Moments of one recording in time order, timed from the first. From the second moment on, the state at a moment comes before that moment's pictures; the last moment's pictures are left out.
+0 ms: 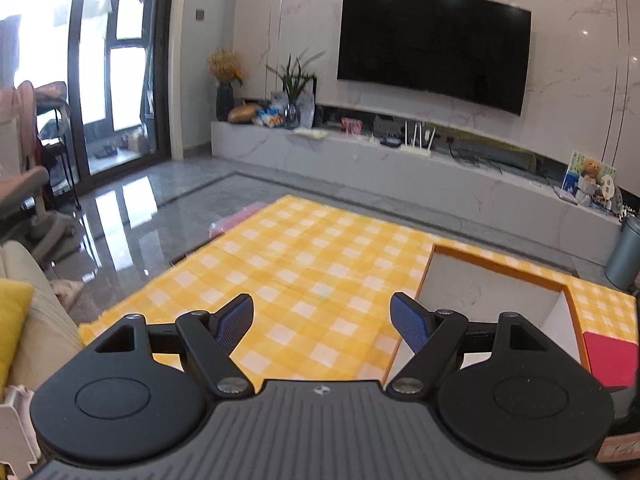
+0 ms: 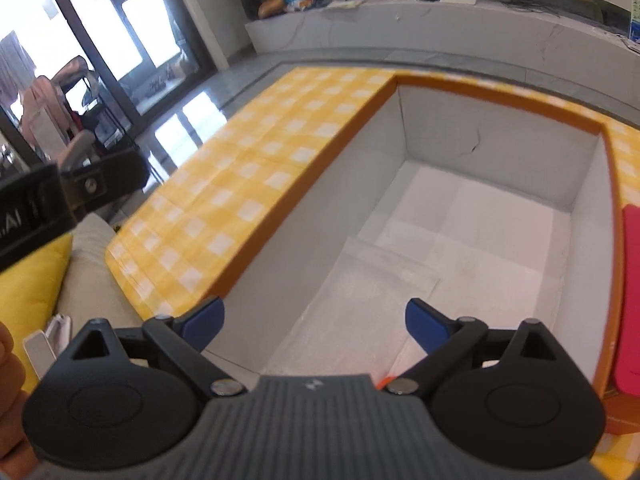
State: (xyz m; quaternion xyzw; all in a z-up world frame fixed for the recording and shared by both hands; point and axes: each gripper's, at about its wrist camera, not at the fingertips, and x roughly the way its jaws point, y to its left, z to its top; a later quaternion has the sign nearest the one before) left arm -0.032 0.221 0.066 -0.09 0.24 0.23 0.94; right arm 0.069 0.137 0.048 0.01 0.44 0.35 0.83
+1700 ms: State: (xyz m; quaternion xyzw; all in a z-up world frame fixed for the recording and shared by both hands) left arm 0.018 -0.018 -0.019 0.01 0.33 -0.20 0.92; right arm 0.048 -0.212 0.000 0.10 0.42 0.08 0.90
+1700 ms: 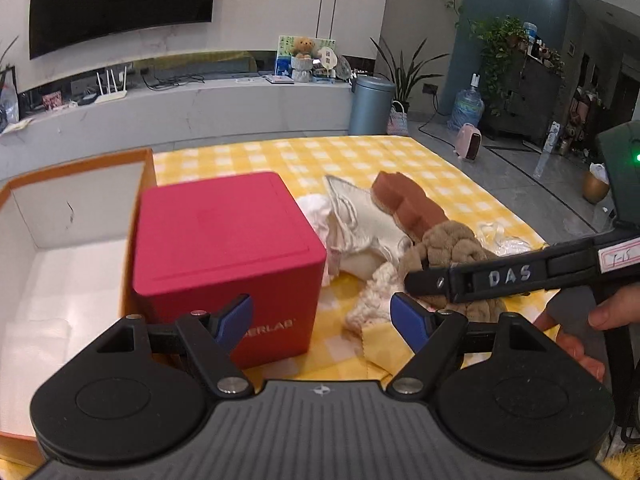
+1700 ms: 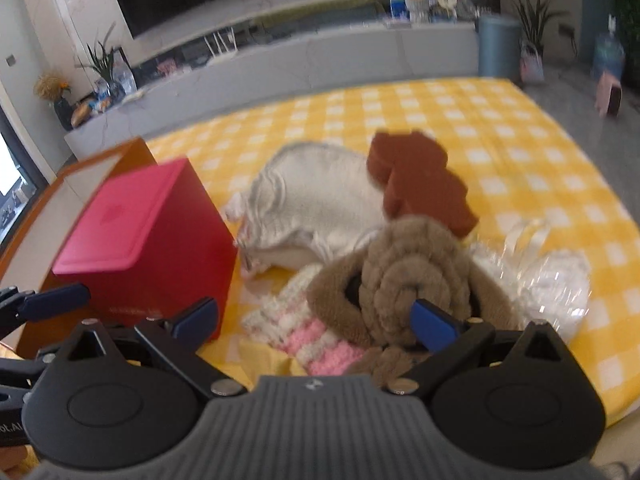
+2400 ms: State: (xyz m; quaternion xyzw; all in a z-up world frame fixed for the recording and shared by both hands) left arm 0.015 0.003 -0.016 -0.02 0.34 -0.21 0.92; right arm 0.042 -0.163 -0.029 -0.02 0.49 0.14 0.86
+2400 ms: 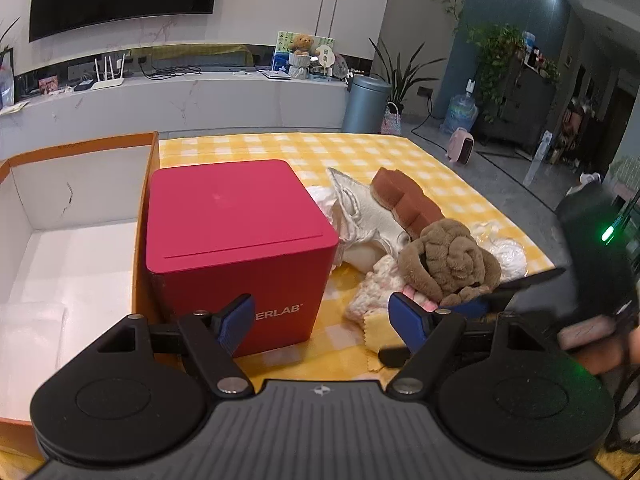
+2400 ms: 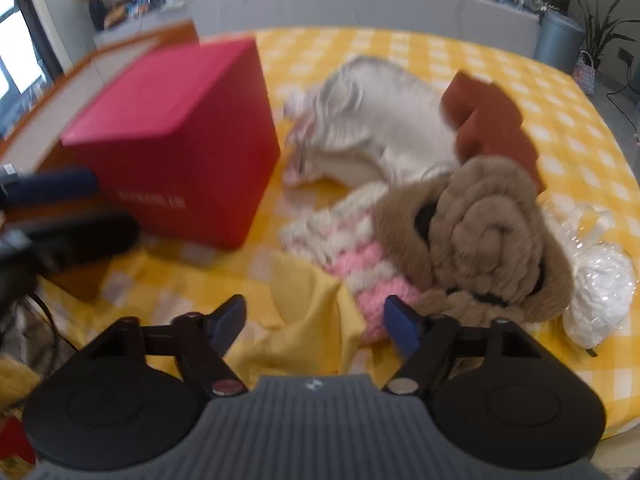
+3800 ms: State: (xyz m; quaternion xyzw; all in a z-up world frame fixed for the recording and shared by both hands) left arm 0.018 0.005 -0.017 -0.03 0.33 -0.20 0.92; right arm 0.022 -0.146 -0.002 -0.03 0.44 0.16 0.88
